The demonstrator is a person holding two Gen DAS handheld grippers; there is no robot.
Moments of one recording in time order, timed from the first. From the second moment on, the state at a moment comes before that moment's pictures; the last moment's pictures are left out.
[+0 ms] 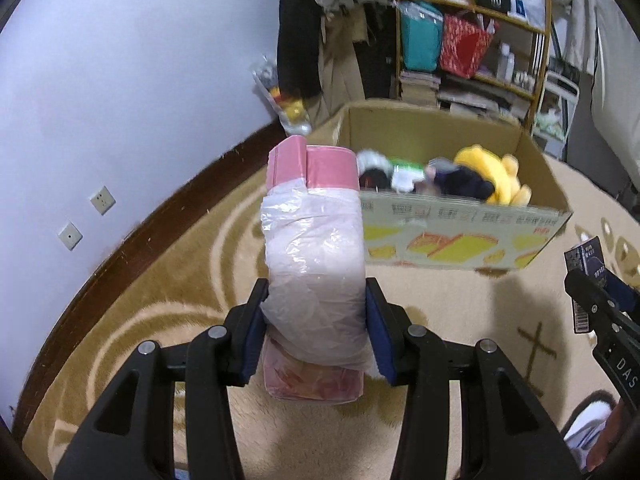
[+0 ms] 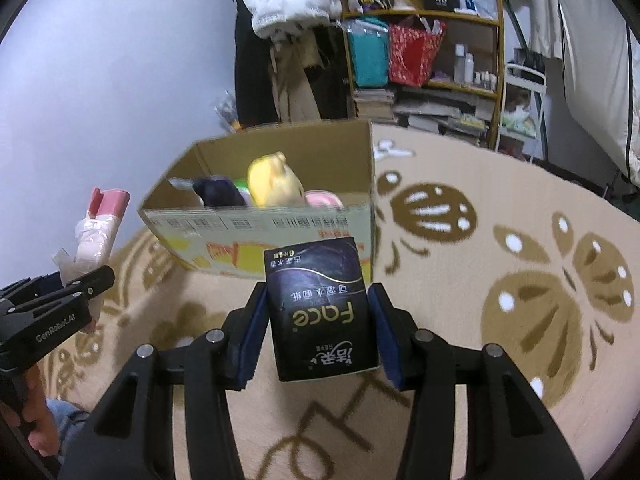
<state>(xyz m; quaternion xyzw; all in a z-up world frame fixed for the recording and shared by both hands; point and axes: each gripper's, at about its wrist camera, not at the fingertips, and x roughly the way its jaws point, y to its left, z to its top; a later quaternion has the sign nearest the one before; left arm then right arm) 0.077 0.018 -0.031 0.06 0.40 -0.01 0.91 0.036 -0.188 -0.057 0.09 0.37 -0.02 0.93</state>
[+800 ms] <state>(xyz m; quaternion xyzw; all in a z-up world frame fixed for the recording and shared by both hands) 0.079 0.012 0.028 0.08 0.29 0.00 0.95 0.054 -0.171 -0.010 0.05 0.29 0.00 0.96</state>
